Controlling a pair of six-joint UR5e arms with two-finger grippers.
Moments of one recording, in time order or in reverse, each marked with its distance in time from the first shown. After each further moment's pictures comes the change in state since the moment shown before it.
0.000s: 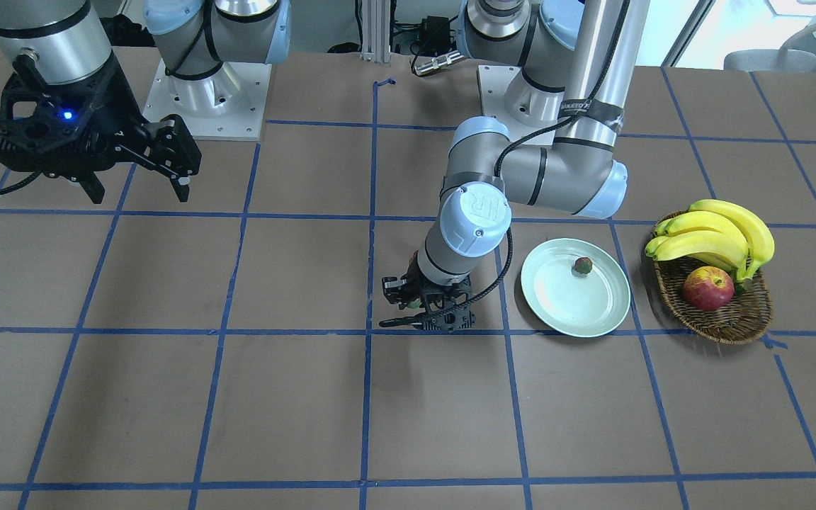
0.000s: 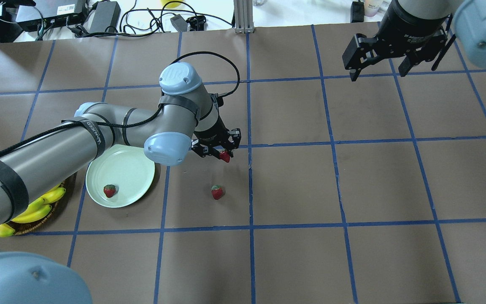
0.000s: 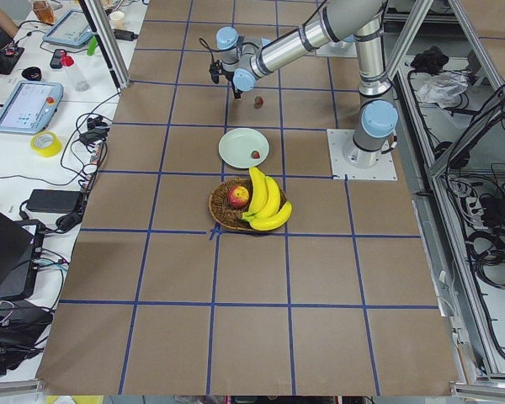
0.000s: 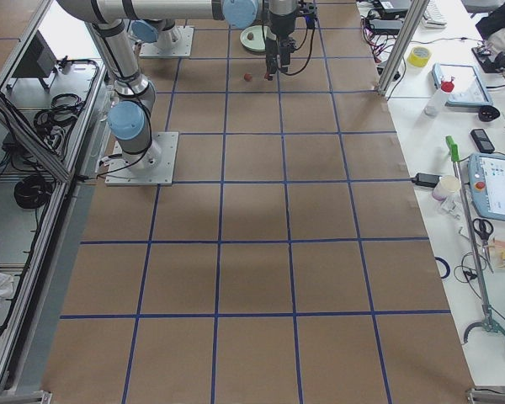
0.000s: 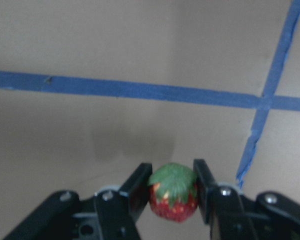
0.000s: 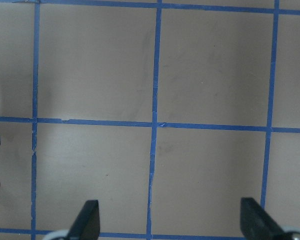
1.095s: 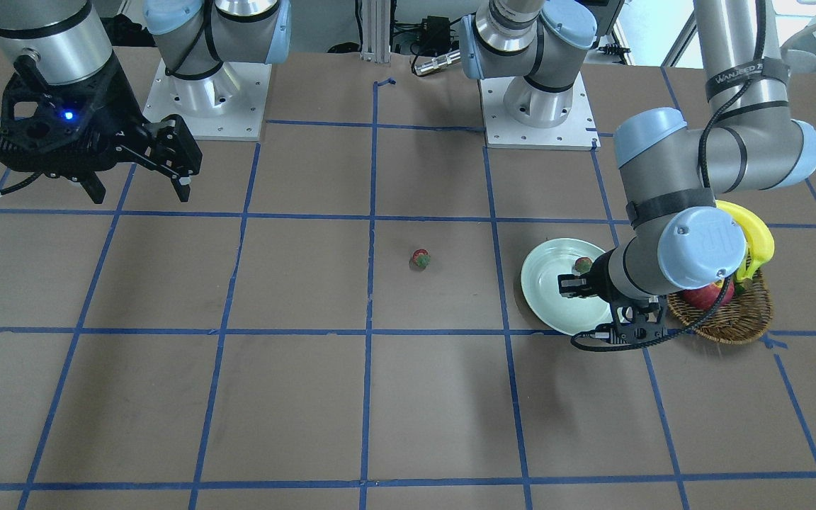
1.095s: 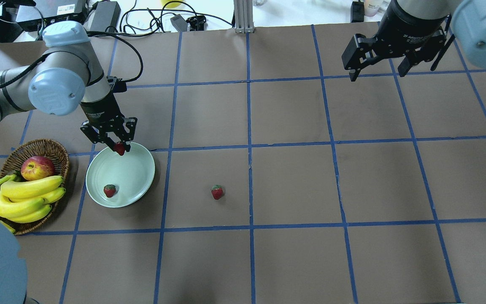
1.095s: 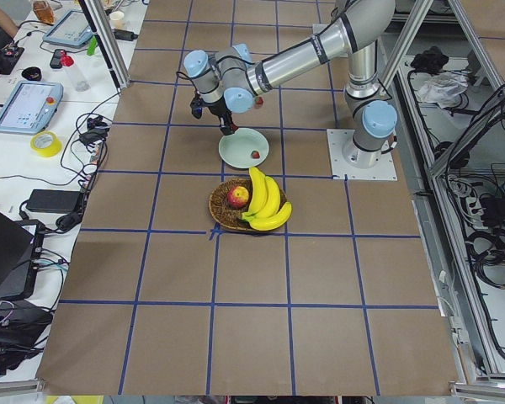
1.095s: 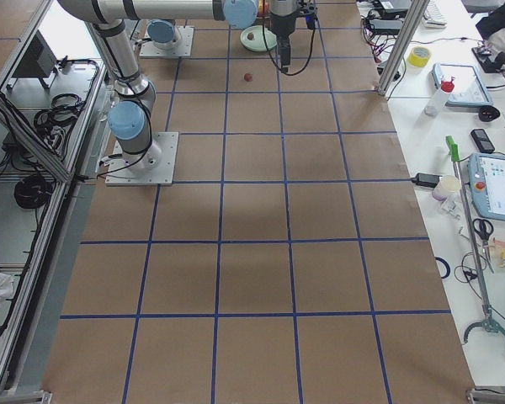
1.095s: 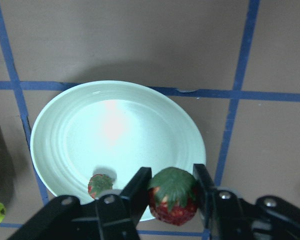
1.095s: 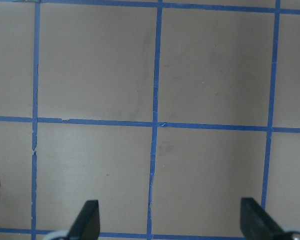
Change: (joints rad) left arm 0.369 0.061 0.070 -0.397 0.242 0.429; right arm 0.001 0.002 0.000 0.000 0.001 0.000
